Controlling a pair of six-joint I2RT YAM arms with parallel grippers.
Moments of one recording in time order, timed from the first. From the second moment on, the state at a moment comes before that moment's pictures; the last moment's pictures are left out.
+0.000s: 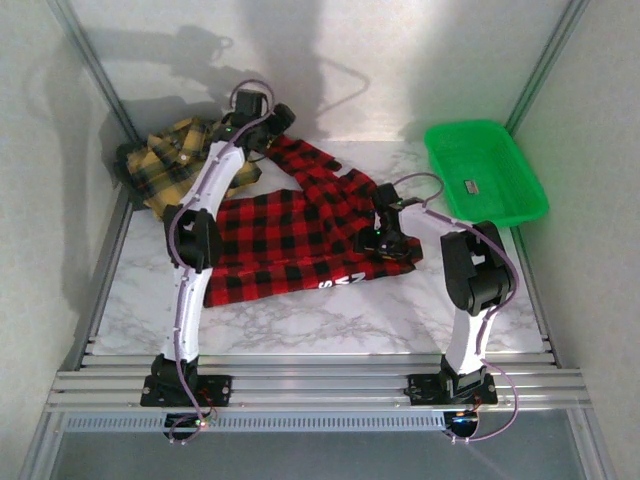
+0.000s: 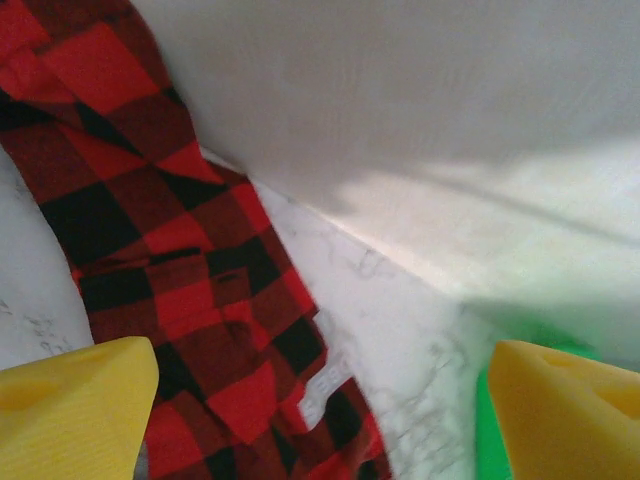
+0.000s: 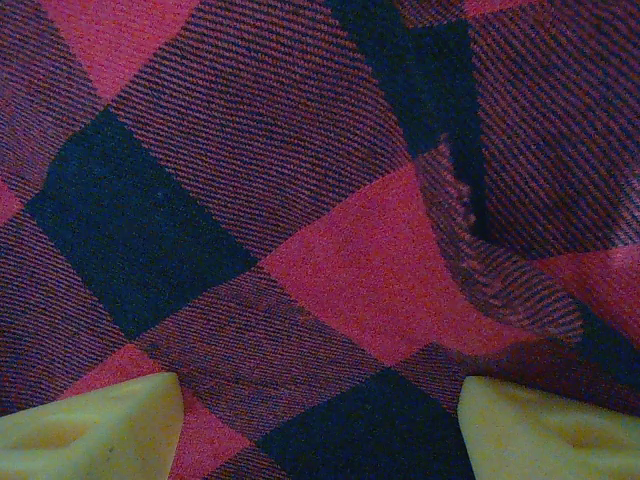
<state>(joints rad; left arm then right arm) -0.23 2.50 2.51 -0.60 0.15 -0.87 0.41 1.90 1.25 -0.68 -0.15 0.43</state>
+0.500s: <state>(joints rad) -0.28 2.61 2.51 -0.60 0.20 -0.47 0.41 1.86 1.21 -0.74 -0.15 0.42</state>
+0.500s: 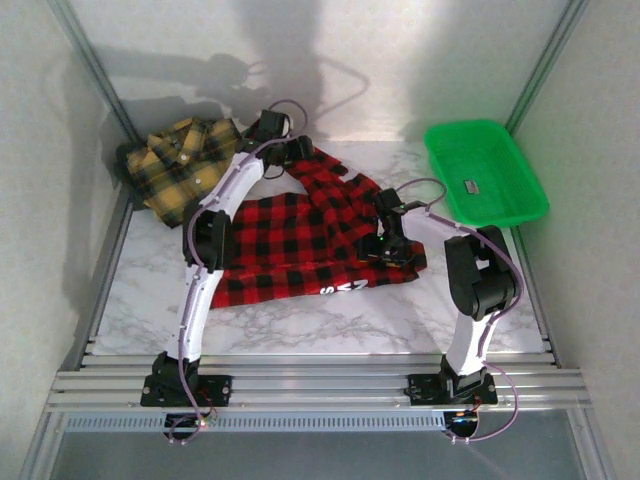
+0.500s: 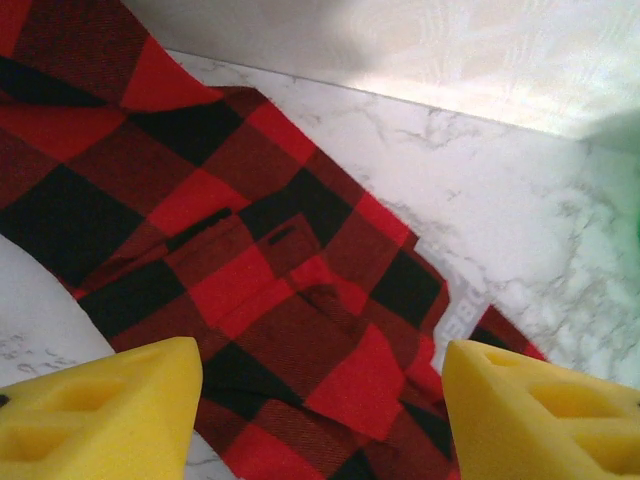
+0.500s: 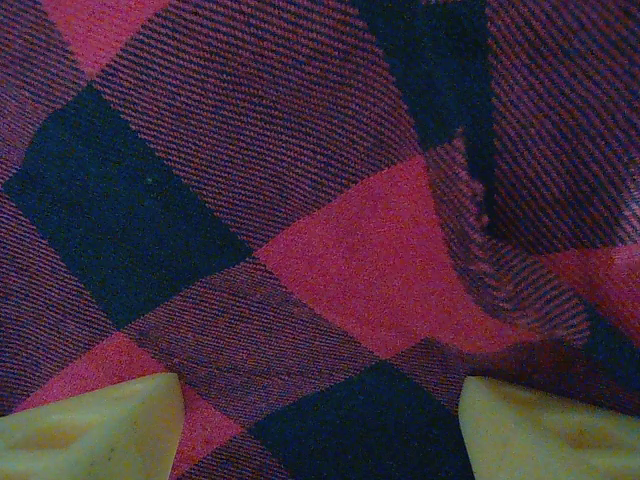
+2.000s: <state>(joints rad) -0.27 2.76 2.51 -0.51 0.17 -0.33 0.43 1.86 1.30 -0.86 -0.20 0.38</state>
